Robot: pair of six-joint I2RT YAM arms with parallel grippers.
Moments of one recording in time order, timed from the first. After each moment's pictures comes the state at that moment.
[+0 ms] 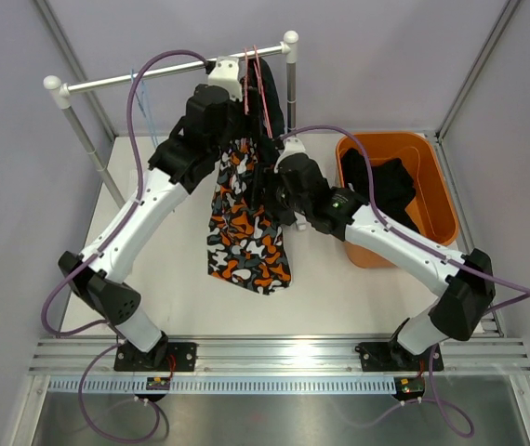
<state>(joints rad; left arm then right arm) -0.60 1.60 1.83 -0.45 -0.34 -0.18 0.84 1.54 1.42 -0.31 0.12 0.59</state>
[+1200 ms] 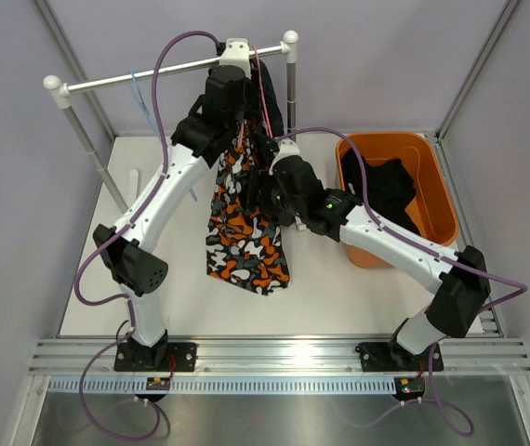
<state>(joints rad) -0.56 1.88 2.16 -0.48 -0.46 -0.12 0.86 1.57 1.42 -0.28 0.12 0.61</state>
